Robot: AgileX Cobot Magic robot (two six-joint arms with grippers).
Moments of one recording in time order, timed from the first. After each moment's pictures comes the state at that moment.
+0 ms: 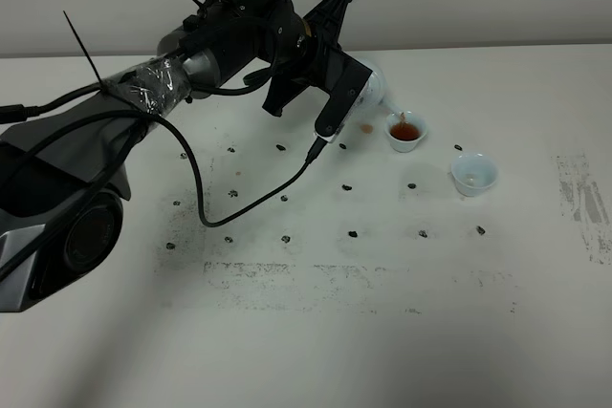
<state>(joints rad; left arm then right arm) -0.51 2.46 -2.20 -0.04 0.56 1.82 -0.07 -0.01 -0.49 0.07 1.07 -0.15</state>
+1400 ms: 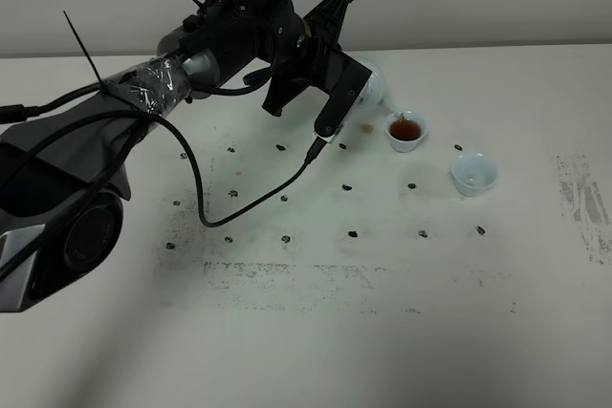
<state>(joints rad) -0.51 2.46 -2.20 -0.04 0.56 1.83 -0.07 -0.01 -0.49 0.07 1.07 -0.15</state>
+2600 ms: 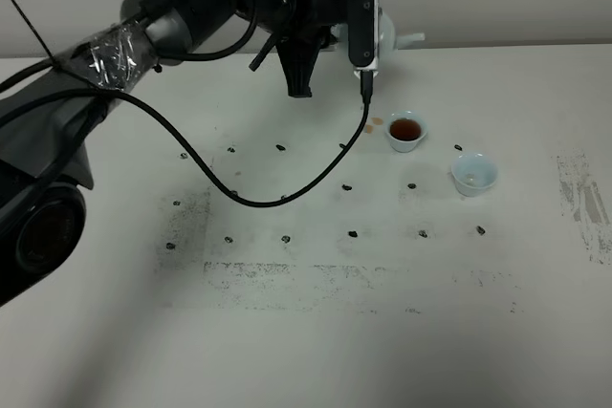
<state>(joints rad) -0.50 2.33 -2.20 -0.09 0.71 1.18 -0.07 -0.01 -0.49 0.07 1.07 -0.15</state>
